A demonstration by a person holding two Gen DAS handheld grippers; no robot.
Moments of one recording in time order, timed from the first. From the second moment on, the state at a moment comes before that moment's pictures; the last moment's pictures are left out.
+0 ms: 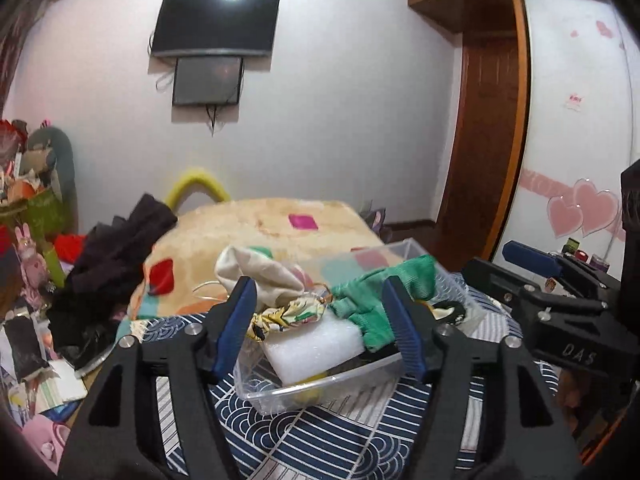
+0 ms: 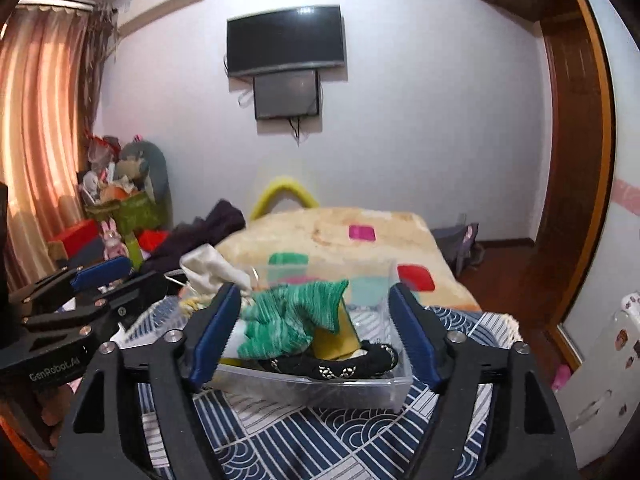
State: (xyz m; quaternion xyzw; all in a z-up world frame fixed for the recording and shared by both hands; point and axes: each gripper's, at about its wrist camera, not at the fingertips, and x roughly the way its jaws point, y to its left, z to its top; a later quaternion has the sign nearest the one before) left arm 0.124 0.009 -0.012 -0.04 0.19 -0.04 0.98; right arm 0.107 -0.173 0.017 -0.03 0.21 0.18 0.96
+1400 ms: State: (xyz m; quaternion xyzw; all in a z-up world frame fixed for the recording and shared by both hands) left arm 0.031 0.005 0.027 -0.05 0.09 -0.02 0.99; right arm 0.042 -0.172 0.046 -0.02 0.11 0.20 0.97
